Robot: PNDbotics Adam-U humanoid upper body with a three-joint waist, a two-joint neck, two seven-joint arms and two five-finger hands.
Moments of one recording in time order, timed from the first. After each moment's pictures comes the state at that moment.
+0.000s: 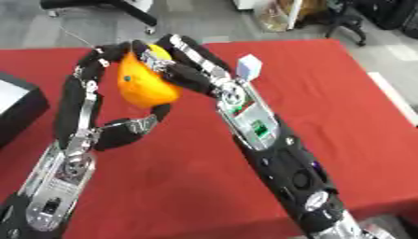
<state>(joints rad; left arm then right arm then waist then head) -0.55 0.01 -0.44 -1.54 -0.86 -0.17 0.35 -0.60 -0.19 0.28 -1.64 0.00 -0.05 0.26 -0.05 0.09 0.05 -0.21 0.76</state>
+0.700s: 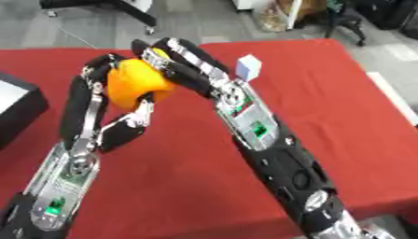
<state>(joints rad) -0.56 0.00 -0.44 -1.53 -0.84 -0.20 0.38 -0.60 -0.19 0.28 -1.64 -0.03 -0.05 0.32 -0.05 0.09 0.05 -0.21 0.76</state>
